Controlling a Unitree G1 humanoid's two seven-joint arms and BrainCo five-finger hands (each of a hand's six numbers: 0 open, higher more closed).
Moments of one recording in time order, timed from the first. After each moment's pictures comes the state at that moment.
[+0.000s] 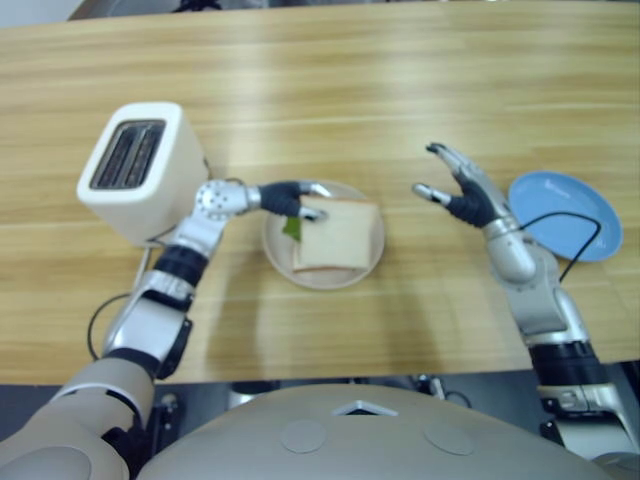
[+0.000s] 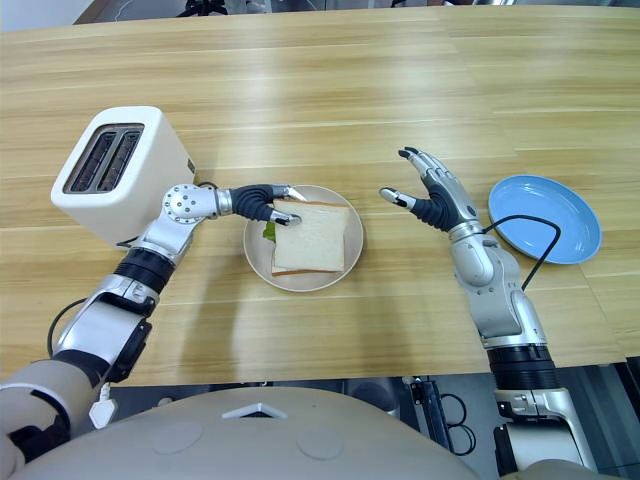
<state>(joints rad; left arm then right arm) -0.59 0.33 -0.31 0.63 0.03 -0.48 -0.92 -0.01 -0.53 0.00 -0.03 -0.45 -0.18 0.06</state>
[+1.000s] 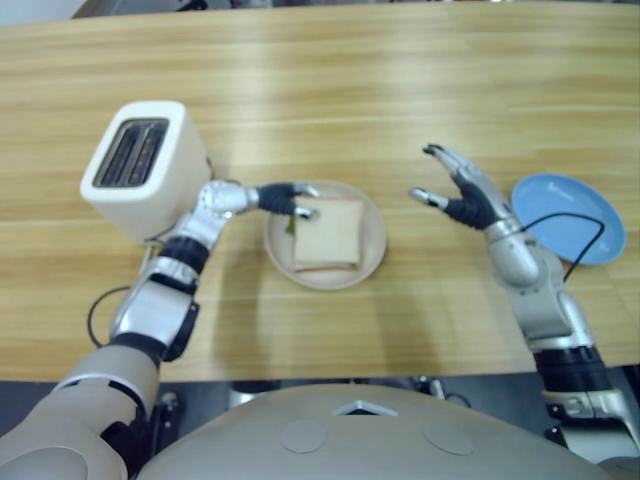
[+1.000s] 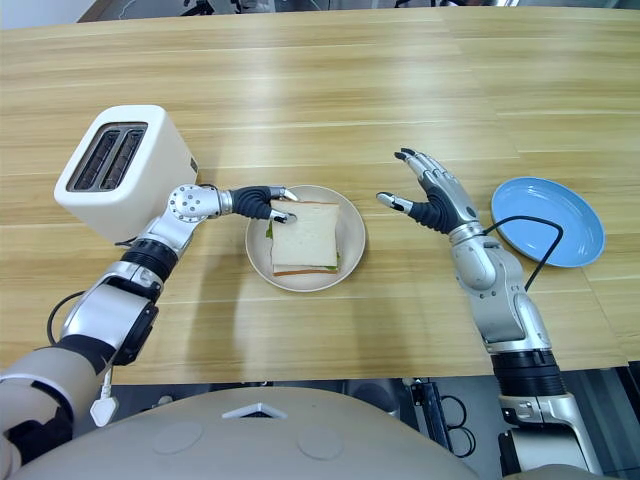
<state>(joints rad) -0.69 0.30 -0.32 0.95 0.17 -0.58 -0.83 0.01 -0.55 0.00 -0.10 -0.48 -0.18 0.09</state>
